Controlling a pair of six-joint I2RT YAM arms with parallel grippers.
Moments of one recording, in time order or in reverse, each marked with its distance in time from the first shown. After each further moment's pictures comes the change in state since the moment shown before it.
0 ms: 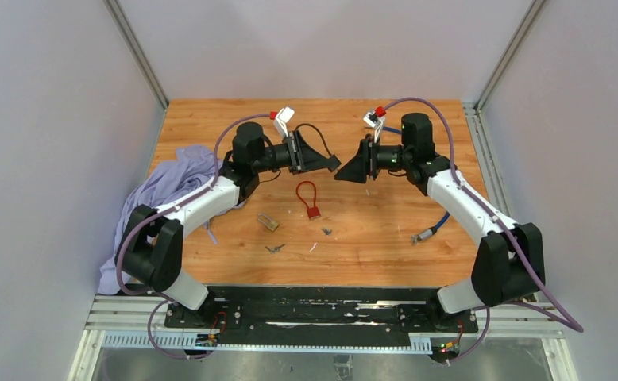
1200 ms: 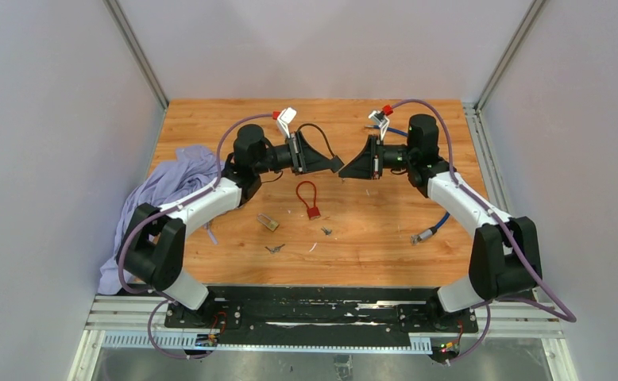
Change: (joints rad) left arm -0.025 0.010 -0.005 0.088 0.024 0.003; right arm -0.051 0.044 -0.086 0.340 -0.230 0.283
